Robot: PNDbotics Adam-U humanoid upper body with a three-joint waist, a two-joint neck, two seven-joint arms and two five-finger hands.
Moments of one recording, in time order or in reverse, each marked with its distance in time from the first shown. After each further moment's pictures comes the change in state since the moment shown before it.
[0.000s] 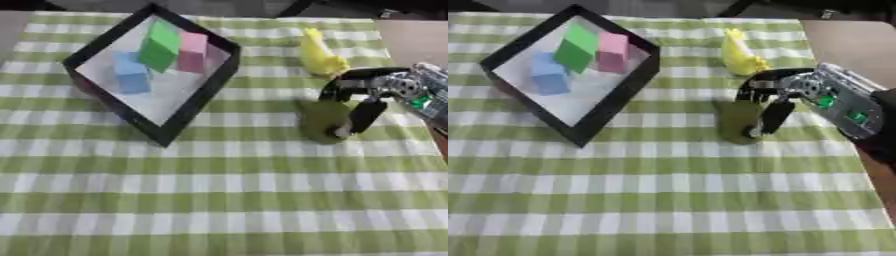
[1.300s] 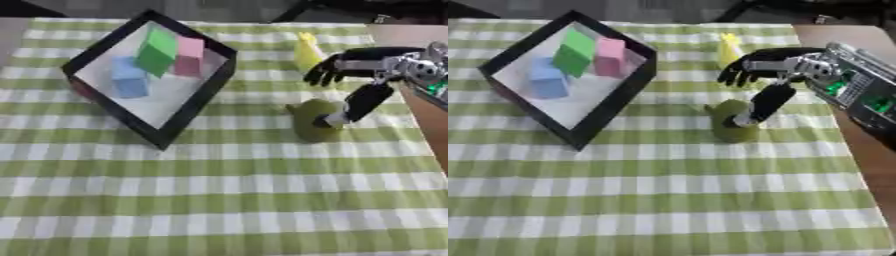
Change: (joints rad) left arm -0.006 0.041 -0.007 0.005 -0.018 0.014 -0.027; right arm -0.019 -0.084 -0.006 -0.162 -0.086 0.009 -0.022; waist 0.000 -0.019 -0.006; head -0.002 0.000
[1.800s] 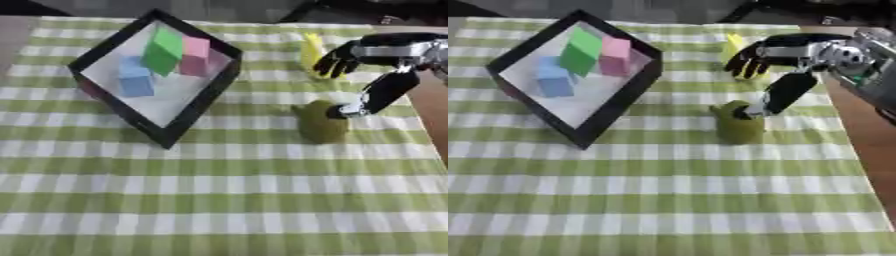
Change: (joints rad) left arm -0.027 0.079 -0.013 0.024 -0.014 0.019 -0.067; right arm -0.015 -0.048 -0.026 -0.078 -0.102 -0.001 -0.006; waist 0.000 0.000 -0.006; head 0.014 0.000
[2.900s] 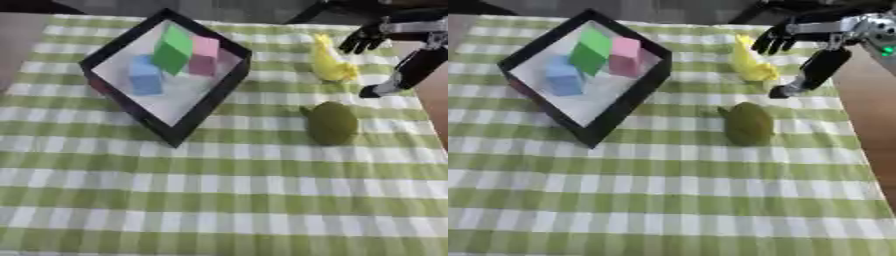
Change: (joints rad) left arm -0.012 0.071 -0.018 0.021 -0.008 0.019 -0.060; right arm -0.079 0.050 -0.078 0.221 0.036 -0.248 0.088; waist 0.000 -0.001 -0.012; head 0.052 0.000
